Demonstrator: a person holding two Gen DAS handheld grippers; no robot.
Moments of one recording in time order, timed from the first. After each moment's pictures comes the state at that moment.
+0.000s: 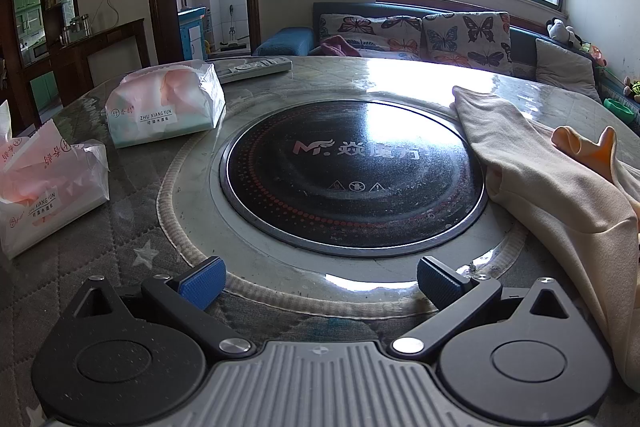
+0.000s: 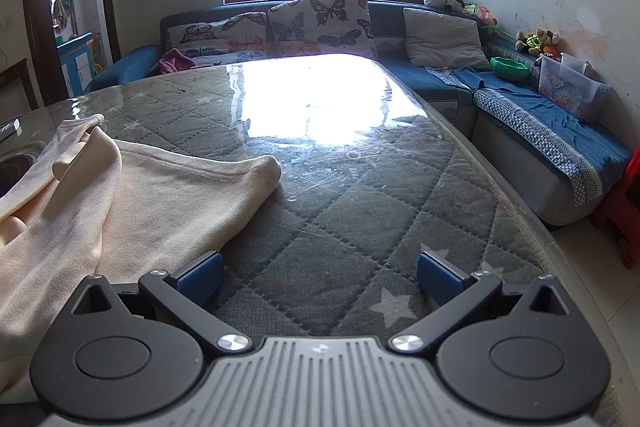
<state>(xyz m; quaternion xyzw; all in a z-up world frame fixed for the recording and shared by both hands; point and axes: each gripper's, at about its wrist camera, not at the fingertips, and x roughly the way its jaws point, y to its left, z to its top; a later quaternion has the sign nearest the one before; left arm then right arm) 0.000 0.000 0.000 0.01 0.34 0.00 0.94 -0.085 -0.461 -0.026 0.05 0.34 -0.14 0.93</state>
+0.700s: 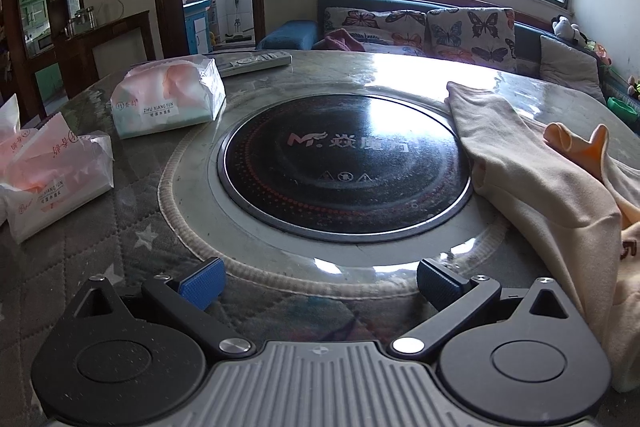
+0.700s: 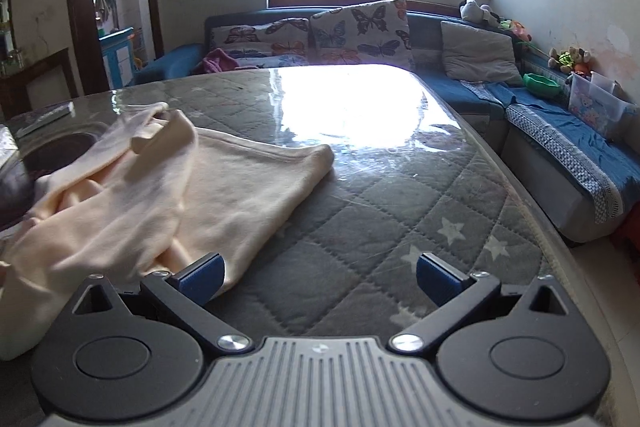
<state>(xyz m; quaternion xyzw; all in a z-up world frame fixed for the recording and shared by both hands) -0.012 -0.013 0.008 0.01 0.35 0.01 0.94 -0.132 -0.430 -0.008 0.04 0.33 -0.07 0.94</state>
